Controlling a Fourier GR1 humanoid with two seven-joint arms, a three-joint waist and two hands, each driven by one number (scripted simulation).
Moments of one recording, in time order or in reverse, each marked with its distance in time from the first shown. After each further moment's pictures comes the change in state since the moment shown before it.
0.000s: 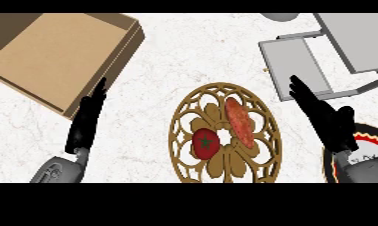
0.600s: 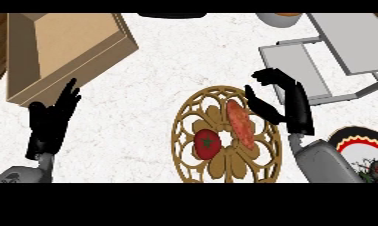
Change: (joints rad) left arm 0.080 0.100 0.143 -0.037 0.135 -0.139 -0.092; right arm -0.170 0.171 0.110 -0.024 0.440 -0.515 0.112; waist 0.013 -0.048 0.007
